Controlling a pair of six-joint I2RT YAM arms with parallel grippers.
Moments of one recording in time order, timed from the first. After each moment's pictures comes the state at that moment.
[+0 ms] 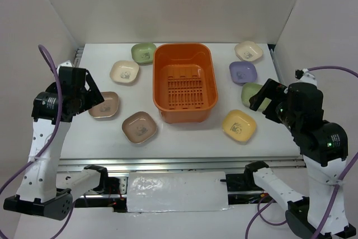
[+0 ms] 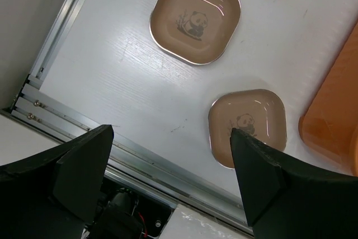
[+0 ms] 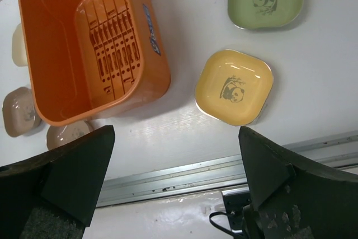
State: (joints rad) left arm -0.12 1.06 1.47 -1.29 -0.42 -0.55; right arm 0.23 0.85 1.57 -1.30 0.21 0.57
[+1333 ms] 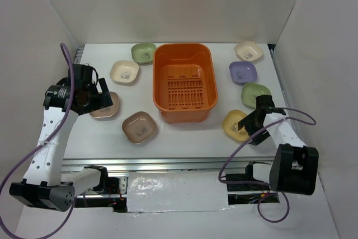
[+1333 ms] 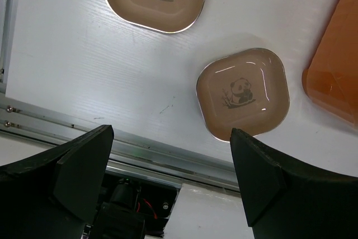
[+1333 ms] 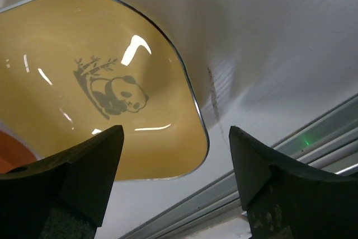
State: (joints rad) left arm -0.09 1.13 1.39 -1.25 -0.21 -0.42; right arm -0.16 1.20 0.67 -0.79 0.05 0.86
